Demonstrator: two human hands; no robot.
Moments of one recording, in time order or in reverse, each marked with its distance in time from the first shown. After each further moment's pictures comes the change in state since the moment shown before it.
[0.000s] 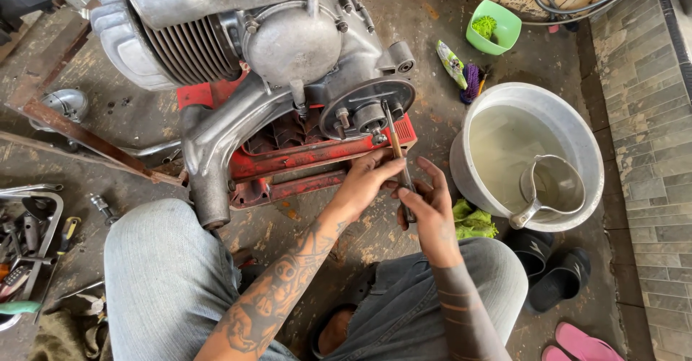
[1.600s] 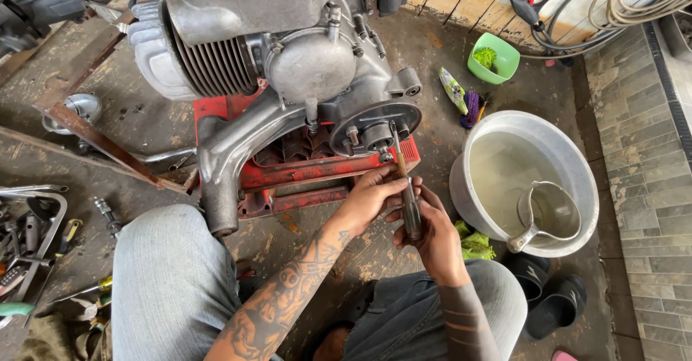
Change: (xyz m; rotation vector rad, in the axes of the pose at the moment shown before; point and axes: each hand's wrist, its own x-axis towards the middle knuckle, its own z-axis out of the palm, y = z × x) left_hand -0.012 0.025 0.008 -0.076 -0.043 -0.033; right_hand 0.001 0.001 -0.010 0.001 -0.040 0.067
